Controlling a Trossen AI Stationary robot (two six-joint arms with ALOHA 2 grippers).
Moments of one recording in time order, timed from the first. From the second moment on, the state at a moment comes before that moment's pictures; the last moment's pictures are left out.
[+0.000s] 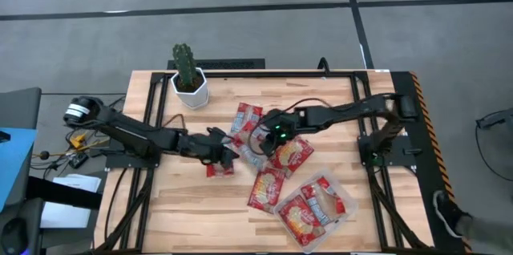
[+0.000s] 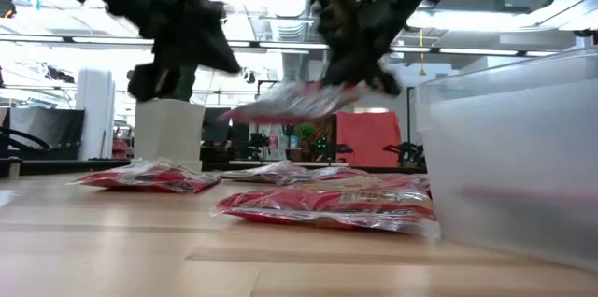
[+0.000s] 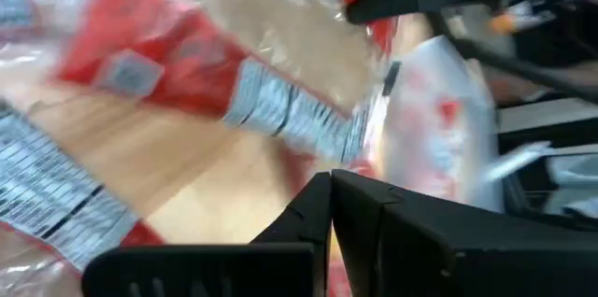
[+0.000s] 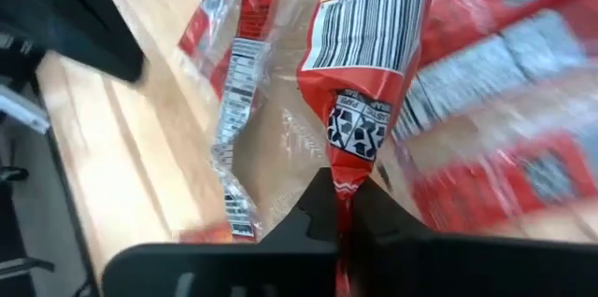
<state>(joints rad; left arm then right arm) -0.20 1.28 0.62 0.20 -0.24 -1.16 -0.04 1.68 1.17 -0.36 -0.13 0.74</state>
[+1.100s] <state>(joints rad) -0.21 1.15 0.62 0.12 -0.24 -1.08 0.89 1.62 1.17 -0.68 0.34 1.91</state>
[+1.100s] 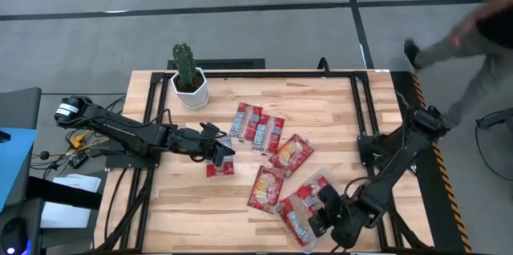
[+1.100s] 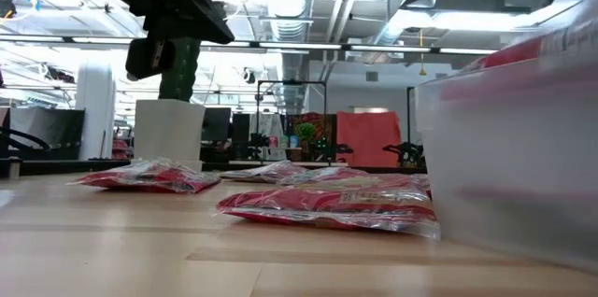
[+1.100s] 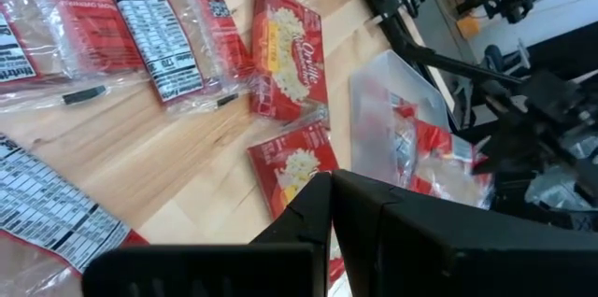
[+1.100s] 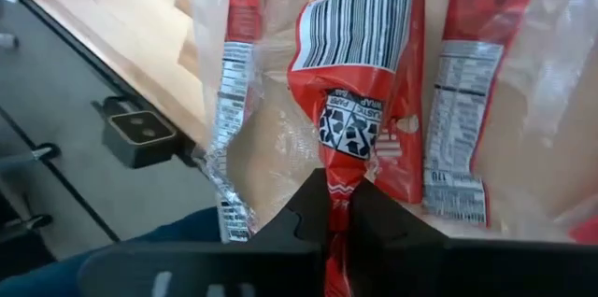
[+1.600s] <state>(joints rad) -0.20 1.15 0.62 0.11 -0.25 -1.08 0.87 1.67 1.17 -0.65 0.20 1.79</state>
